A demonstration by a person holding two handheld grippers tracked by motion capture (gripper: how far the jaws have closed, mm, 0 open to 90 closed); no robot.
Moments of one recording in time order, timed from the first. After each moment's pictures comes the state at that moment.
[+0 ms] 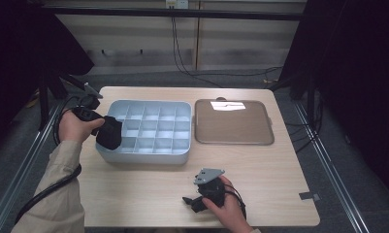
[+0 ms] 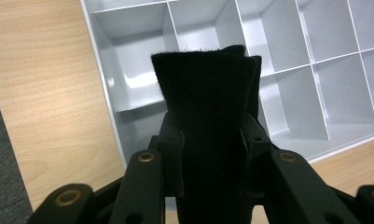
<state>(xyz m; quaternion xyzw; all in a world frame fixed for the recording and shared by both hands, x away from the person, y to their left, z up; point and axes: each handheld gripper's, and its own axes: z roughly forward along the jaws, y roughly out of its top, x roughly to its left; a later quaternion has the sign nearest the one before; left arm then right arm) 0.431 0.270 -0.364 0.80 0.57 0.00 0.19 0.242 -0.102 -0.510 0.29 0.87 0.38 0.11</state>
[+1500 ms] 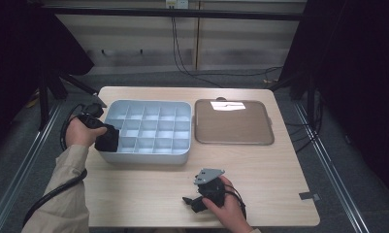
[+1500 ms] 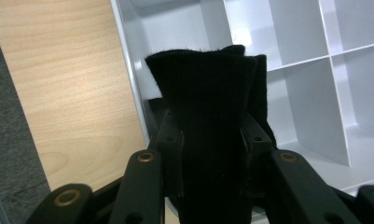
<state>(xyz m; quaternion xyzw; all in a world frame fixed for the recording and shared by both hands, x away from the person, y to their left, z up) 0.437 0.268 -0.399 0.81 0.57 0.02 0.13 0.242 -0.102 -0.510 0.29 0.87 0.38 0.11</state>
